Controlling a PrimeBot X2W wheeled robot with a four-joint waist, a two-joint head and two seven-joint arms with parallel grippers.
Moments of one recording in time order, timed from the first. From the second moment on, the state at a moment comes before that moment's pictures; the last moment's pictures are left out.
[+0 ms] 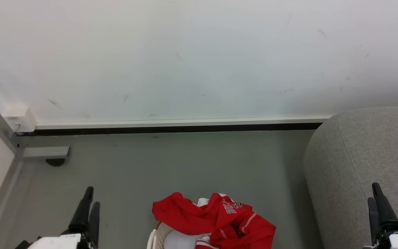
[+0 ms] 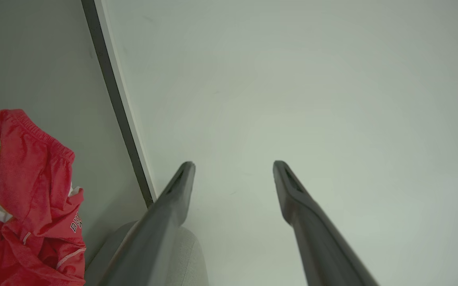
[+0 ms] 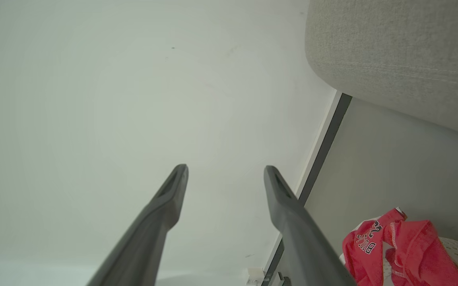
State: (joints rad) left arm -0.07 0.04 0.08 0.22 -1.59 -0.07 0.08; right arm -0.08 -0.24 0.18 0.23 1.79 0.13 -0.13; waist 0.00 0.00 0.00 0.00
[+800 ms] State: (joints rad) left arm -0.07 0.04 0.00 0.19 -1.10 -0.03 -0.03; right arm -0.03 -0.19 0.09 0.17 1.09 0.13 -0.17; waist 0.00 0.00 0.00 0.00
